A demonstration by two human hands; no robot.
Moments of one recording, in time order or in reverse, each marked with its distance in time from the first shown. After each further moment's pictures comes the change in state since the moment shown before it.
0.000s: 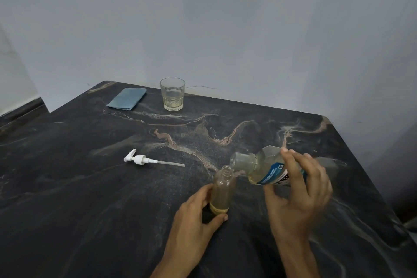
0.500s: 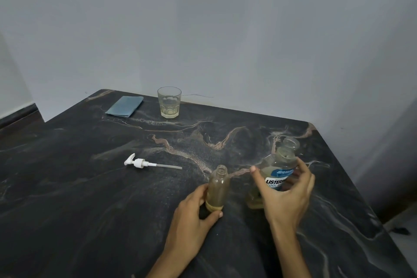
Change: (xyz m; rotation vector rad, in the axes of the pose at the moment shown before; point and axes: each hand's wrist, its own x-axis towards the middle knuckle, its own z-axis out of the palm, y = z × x) left_hand 0.001 -0.003 0.001 -0.017 0.020 0.048; right_hand -0.002 0.002 -0.003 0.272 -0.068 0.698
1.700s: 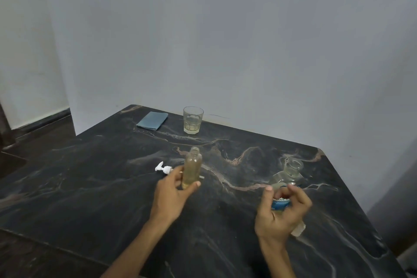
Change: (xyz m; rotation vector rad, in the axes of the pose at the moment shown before) left_hand 0.022 -0.010 -0.092 -0.154 0.251 -0.067; right_hand -0.047 -0.038 0.019 0.473 0.156 -0.509
